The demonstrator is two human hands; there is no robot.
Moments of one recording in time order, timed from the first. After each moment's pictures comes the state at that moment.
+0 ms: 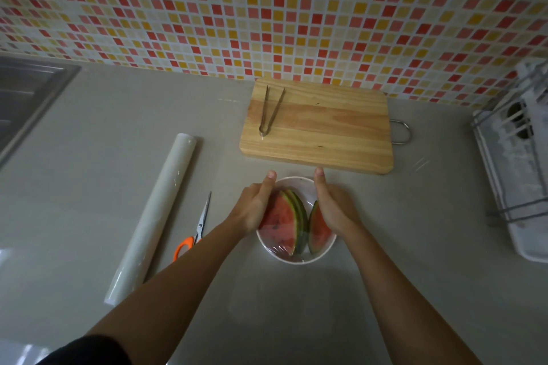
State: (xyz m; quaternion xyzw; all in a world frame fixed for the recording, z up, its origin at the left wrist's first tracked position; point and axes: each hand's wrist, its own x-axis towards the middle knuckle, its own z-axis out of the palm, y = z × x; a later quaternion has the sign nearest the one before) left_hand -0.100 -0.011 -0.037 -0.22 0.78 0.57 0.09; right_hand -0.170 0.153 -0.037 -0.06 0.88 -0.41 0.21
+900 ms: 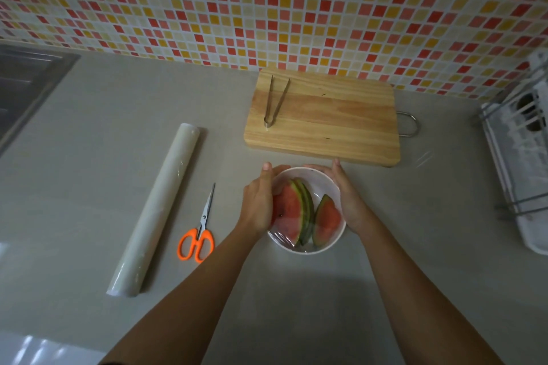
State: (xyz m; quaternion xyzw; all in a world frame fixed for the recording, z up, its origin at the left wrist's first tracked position) left_hand -0.088 0.009 -0.035 -0.27 0.70 0.66 -0.04; right_hand -0.172 0.155 -0.040 -0.05 0.62 -0.70 0.35
